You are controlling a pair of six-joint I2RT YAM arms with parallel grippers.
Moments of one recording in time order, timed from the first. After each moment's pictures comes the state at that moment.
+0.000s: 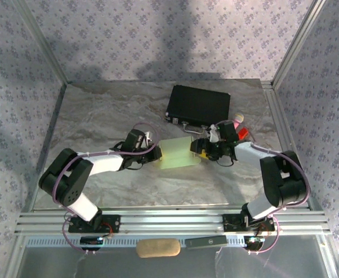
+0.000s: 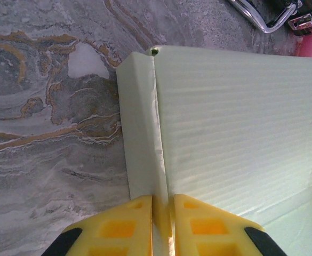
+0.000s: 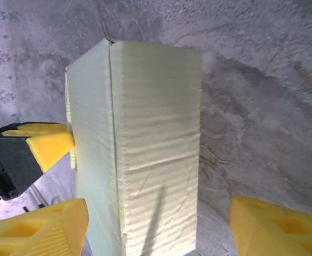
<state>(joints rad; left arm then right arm) -0.59 1.59 0.65 0.17 0.34 -0.81 0.29 1.56 0.70 -0.07 -0.71 0.57</state>
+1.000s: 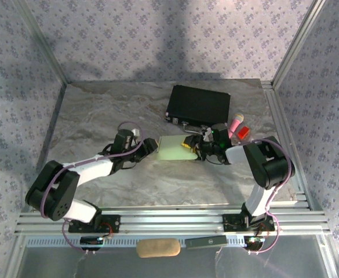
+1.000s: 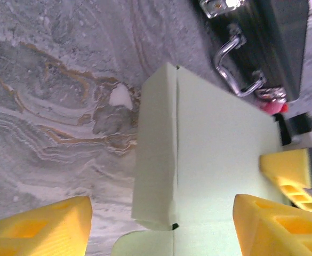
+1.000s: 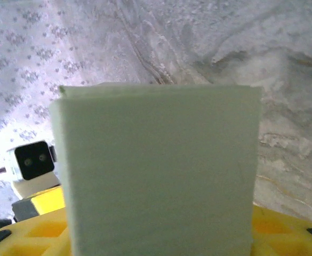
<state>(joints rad) -0.52 1.42 0.57 0.21 0.31 -1.05 0.35 1.75 0.63 0.49 -0.80 1.28</state>
